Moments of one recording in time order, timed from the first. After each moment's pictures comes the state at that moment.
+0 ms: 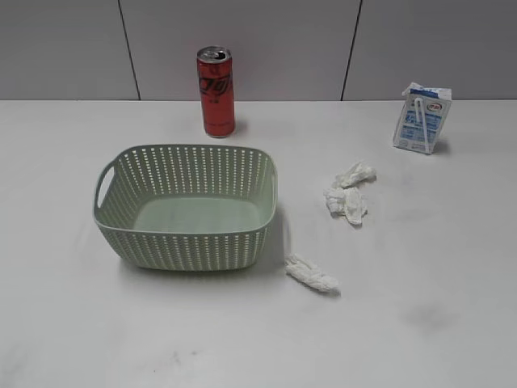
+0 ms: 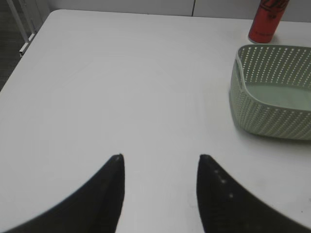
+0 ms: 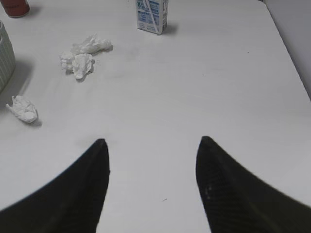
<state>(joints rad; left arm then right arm) -0.04 0.00 -0.49 -0.05 1.08 0.06 0.15 0.00 -0.50 0.01 1.05 0.07</state>
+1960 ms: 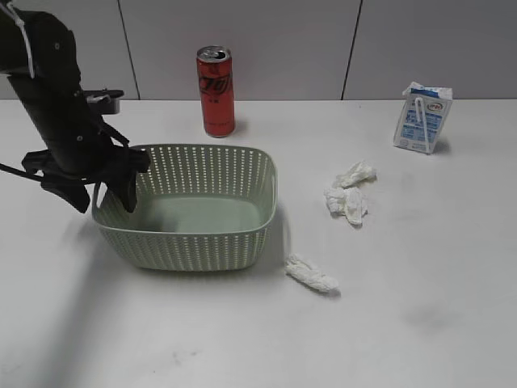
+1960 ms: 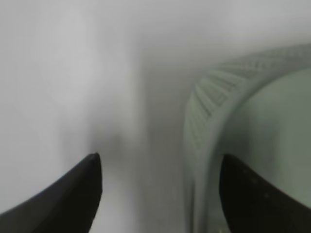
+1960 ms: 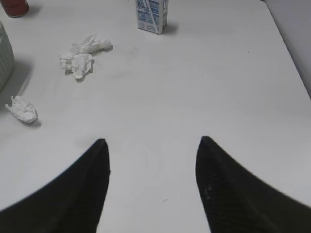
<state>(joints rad) -0.33 2.00 -1.36 -0.11 0.92 -0.06 0.15 0.00 -0.50 0.01 1.05 0.07</state>
